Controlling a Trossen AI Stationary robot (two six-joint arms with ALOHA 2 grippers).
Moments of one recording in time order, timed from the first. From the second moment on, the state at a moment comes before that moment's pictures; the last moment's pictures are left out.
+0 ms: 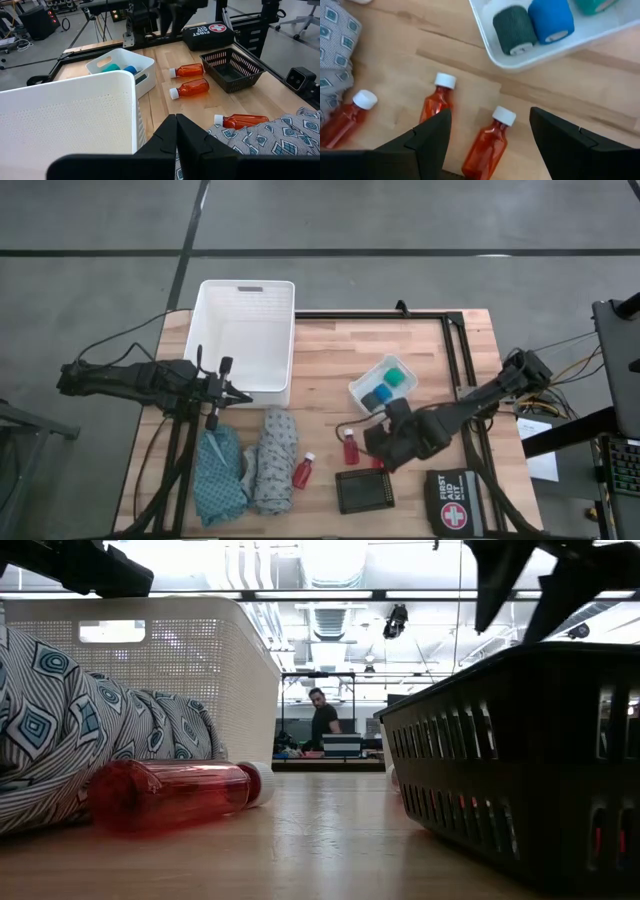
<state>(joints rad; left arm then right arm) -0.10 0.47 0.49 -0.38 0.02 0.15 0.52 1.61 1.31 -1.15 0.46 1.79</state>
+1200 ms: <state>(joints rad) -0.10 0.47 0.49 -0.38 0.02 0.15 0.54 1.87 1.29 -1.17 0.45 2.03</state>
